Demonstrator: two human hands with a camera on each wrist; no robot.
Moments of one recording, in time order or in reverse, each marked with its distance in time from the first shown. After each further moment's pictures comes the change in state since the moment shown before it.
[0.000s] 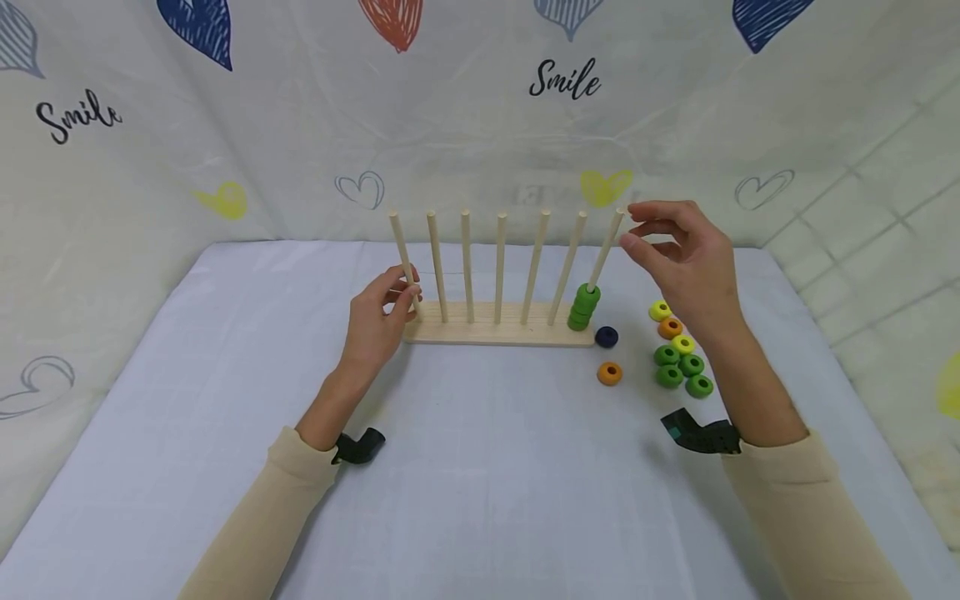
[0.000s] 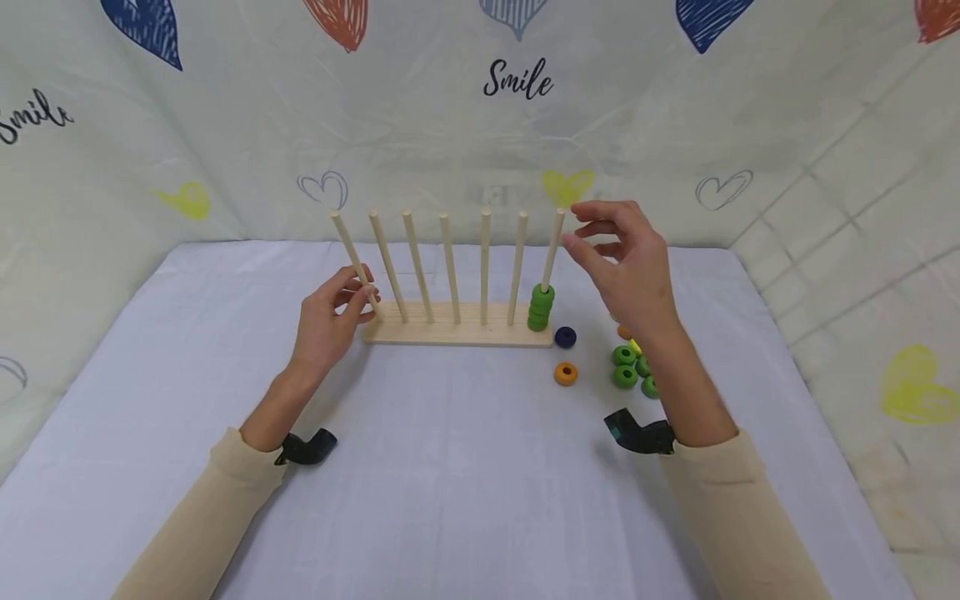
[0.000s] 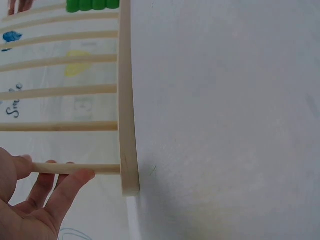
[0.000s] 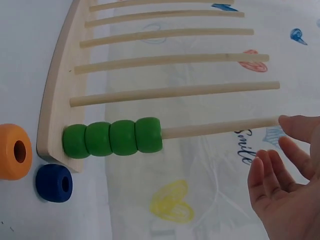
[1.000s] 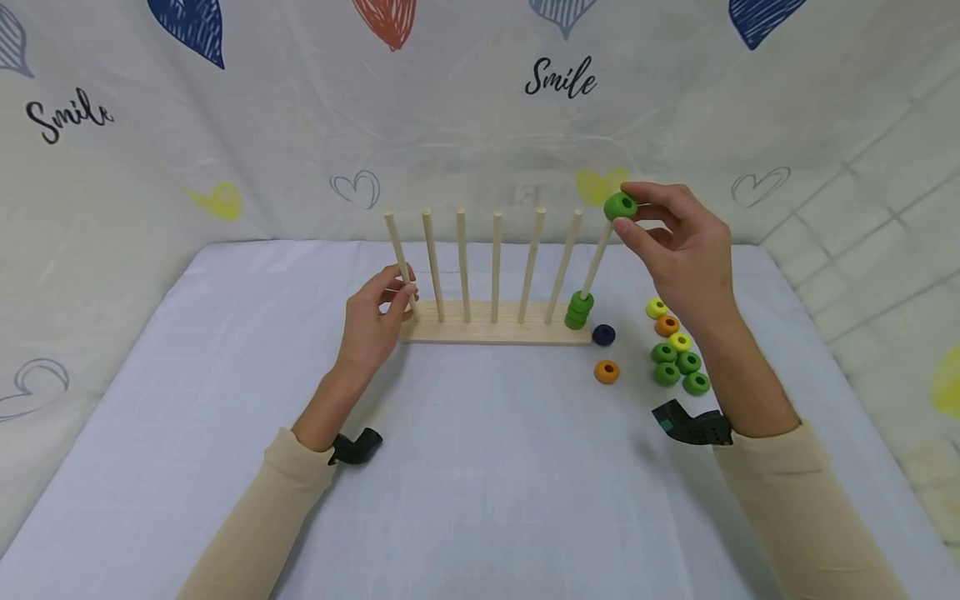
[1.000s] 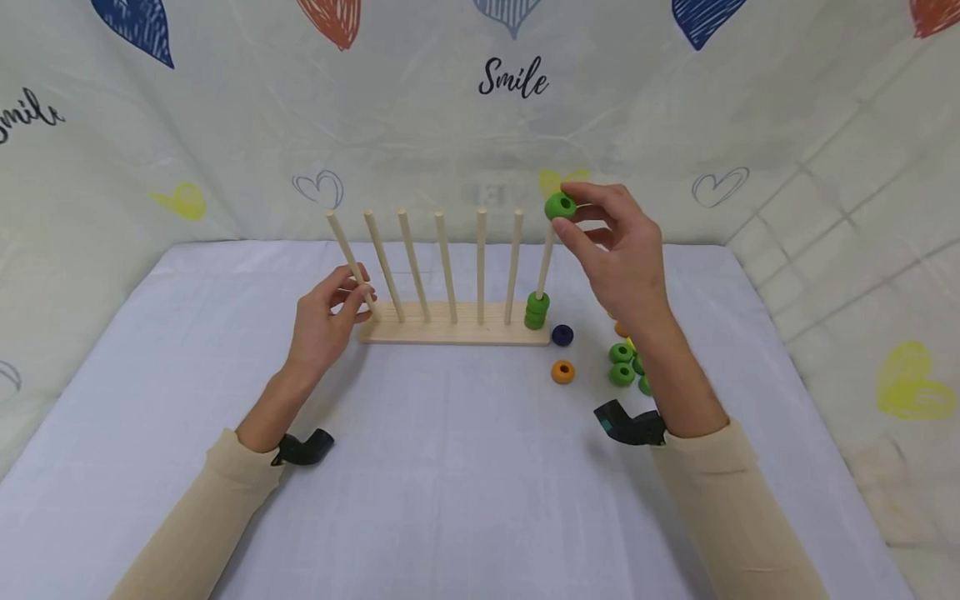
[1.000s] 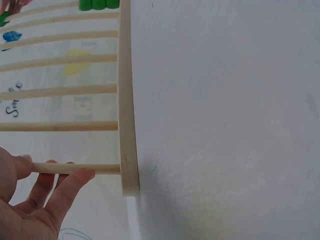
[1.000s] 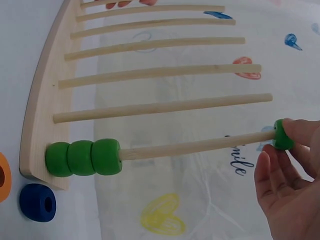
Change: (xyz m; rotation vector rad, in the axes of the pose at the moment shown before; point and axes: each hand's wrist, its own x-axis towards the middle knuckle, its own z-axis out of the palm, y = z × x) left_hand 0.002 -0.001 0.003 -0.014 0.002 0.000; right_hand 0.009 -0.010 0.005 0.109 0.027 -0.054
